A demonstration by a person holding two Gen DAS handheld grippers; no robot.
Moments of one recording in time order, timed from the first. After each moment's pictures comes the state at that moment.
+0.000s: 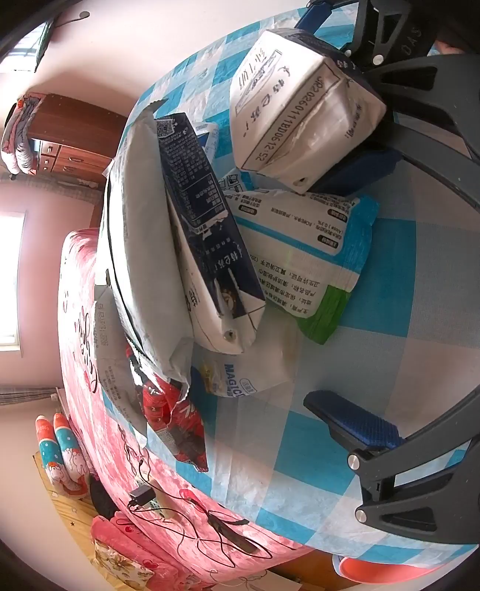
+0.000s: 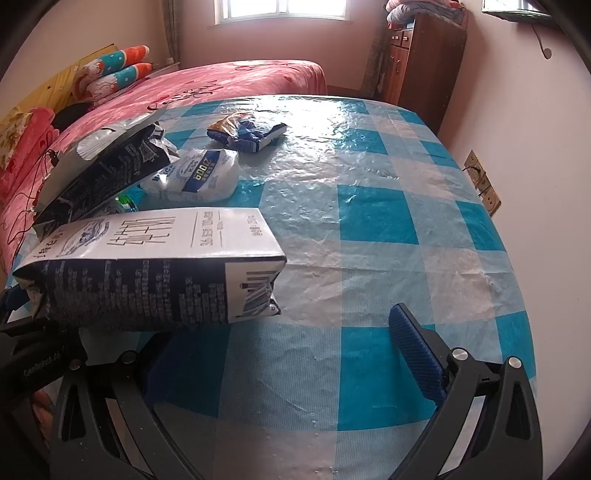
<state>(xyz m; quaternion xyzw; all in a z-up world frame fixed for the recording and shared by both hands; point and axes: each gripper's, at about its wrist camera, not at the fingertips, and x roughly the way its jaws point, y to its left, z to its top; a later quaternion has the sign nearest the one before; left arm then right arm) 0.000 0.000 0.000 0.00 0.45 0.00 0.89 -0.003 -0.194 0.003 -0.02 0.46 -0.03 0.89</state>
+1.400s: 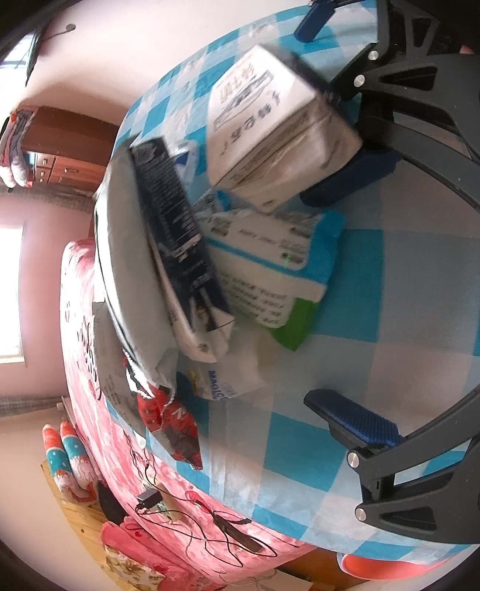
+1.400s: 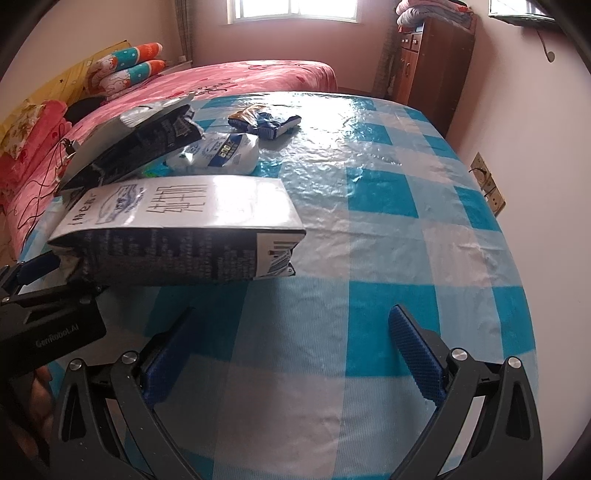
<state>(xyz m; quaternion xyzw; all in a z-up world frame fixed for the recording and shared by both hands) -0.023 -0.009 0.005 0.02 0.45 -0.02 0.89 -0.050 -0.184 0.010 -0.02 0.46 -0.01 0.89</state>
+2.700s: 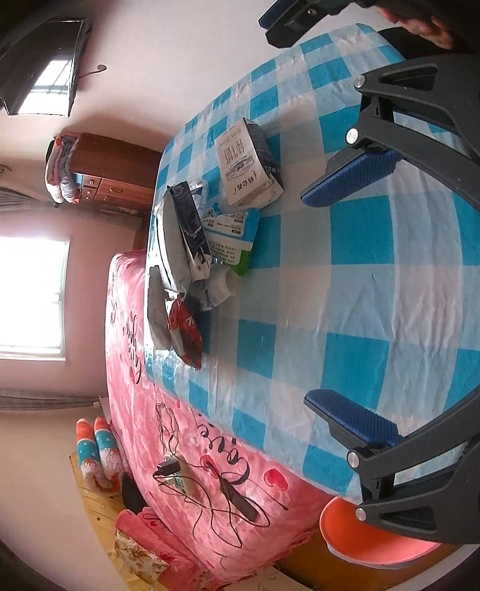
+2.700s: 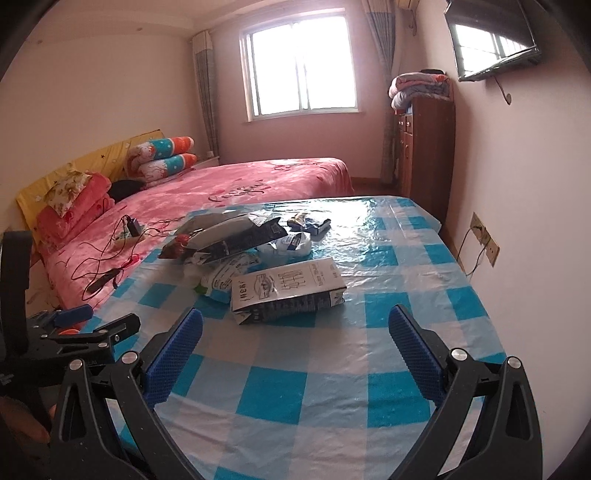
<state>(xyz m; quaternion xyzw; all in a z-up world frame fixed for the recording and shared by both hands) -0.146 0.068 0.064 -0.01 0.37 -0.05 0.93 -0.193 -0.157 0.098 0.02 0.28 0.03 0.96</state>
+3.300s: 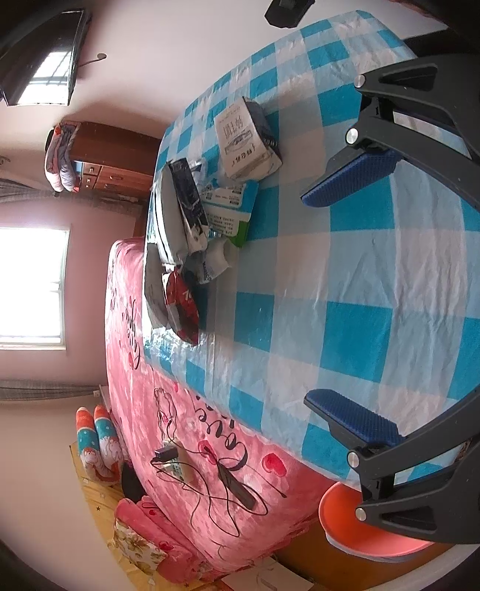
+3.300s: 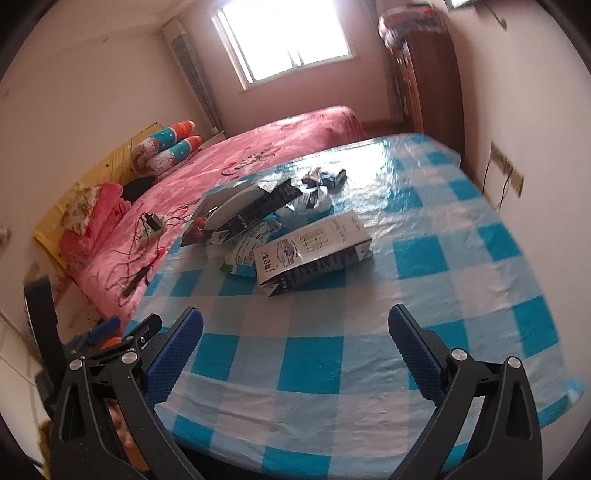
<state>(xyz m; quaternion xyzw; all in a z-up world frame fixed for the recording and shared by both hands) -0.140 0.086 0.056 0.00 0.36 -0.02 0.93 -0.170 -0.174 0.084 0.15 0.37 0.07 0.91</state>
